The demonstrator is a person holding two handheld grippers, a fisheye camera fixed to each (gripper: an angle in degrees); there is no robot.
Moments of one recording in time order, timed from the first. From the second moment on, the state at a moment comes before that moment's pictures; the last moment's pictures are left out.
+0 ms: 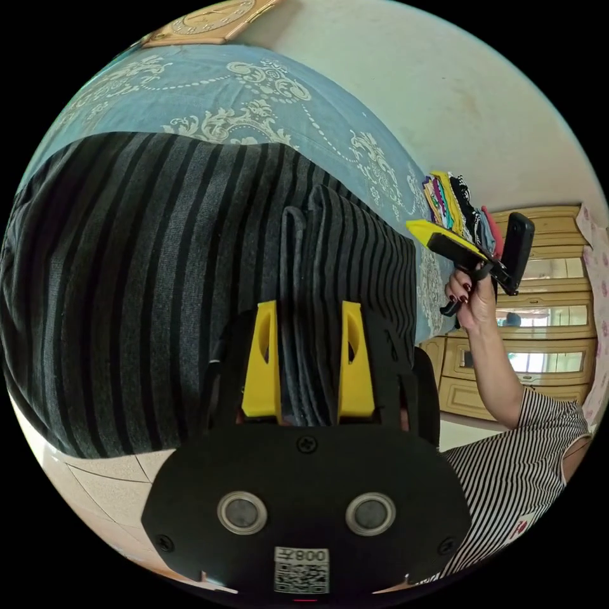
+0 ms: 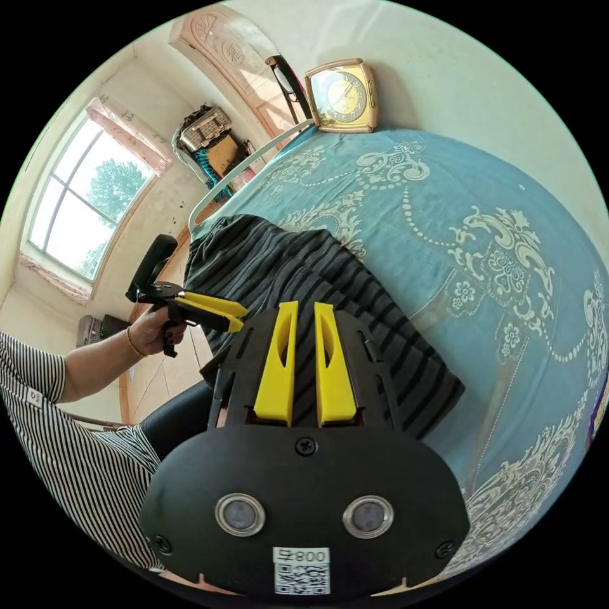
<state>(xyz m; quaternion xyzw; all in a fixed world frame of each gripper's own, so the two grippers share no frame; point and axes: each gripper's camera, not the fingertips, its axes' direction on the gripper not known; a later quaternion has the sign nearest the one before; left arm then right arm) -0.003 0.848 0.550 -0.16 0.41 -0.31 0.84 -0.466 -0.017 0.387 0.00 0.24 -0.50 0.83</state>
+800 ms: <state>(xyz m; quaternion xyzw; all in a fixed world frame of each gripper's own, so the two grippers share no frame) -0.044 0.813 0.556 -0.19 0.29 -0.25 0.91 -0.473 -0.045 0.405 -0.03 0.27 -0.48 0.84</state>
